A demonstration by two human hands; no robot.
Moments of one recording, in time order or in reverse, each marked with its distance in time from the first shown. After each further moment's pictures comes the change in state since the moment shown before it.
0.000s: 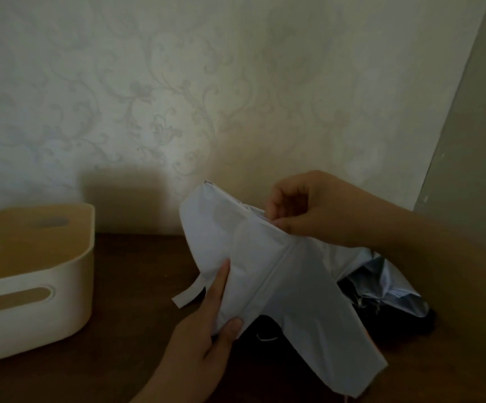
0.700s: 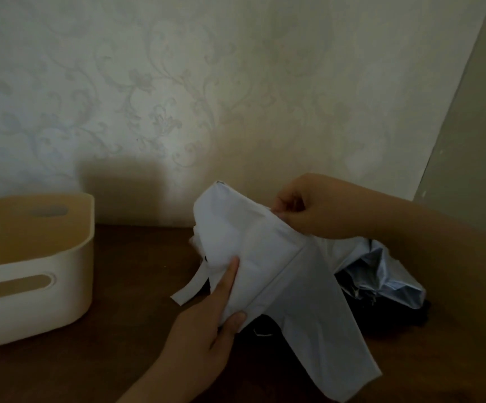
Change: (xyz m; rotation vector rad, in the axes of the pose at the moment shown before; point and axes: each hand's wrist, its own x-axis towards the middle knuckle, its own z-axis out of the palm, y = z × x) left_hand 0.003 -0.017 0.006 0.119 -0.004 0.089; right_hand 0.007 0.009 0.003 -0.238 -0.110 0.118
